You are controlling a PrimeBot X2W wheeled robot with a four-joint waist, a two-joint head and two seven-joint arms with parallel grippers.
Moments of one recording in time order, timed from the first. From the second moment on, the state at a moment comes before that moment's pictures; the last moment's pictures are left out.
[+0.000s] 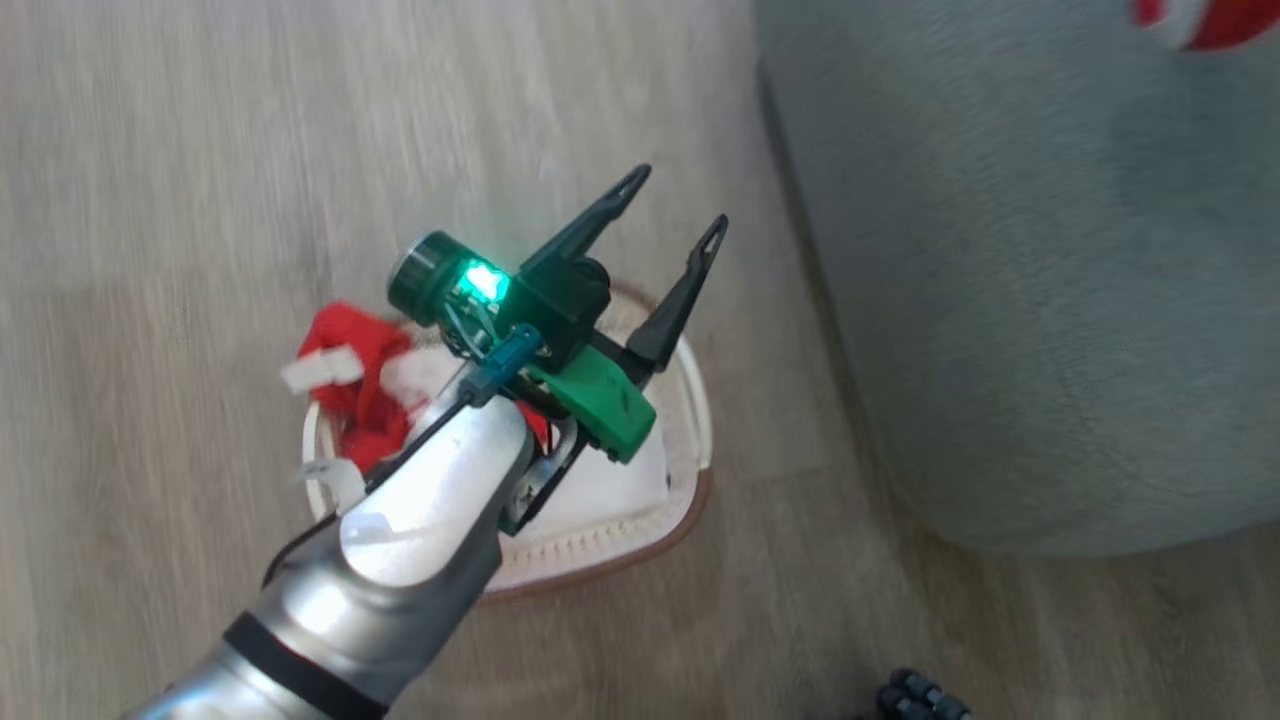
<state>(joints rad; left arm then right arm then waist) -0.68 0.11 -0.79 0.41 -0.32 0.03 -0.25 -1.09 -0.36 -0.19 0.63 -0.09 0.13 -0.25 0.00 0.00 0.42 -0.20</state>
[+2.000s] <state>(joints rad) -0.36 0.13 -0.48 0.31 -0.34 0.11 -0.26 -0.63 -0.16 -0.12 0.66 0.02 0.13 -0.25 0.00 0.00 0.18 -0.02</state>
